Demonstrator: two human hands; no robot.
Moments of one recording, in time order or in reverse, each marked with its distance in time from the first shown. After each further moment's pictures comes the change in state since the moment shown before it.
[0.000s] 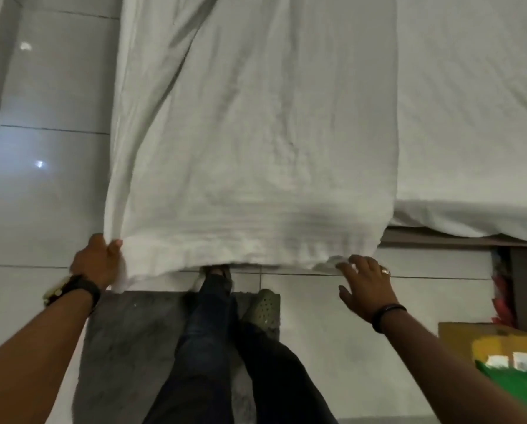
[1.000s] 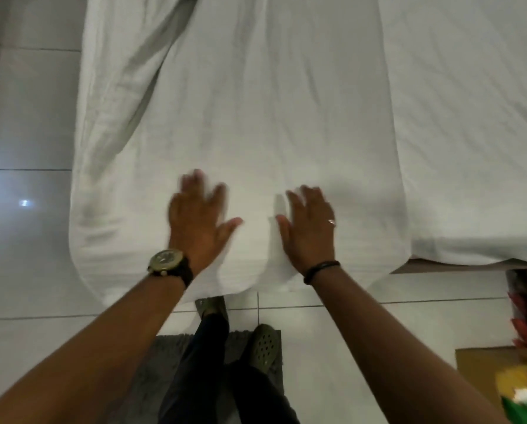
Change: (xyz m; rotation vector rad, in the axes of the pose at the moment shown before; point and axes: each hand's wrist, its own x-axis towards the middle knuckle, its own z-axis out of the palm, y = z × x) left_hand 0.012 0.252 0.065 0.316 0.263 0.906; right_hand 0.197 -0.071 -0.072 0.301 0.460 0.054
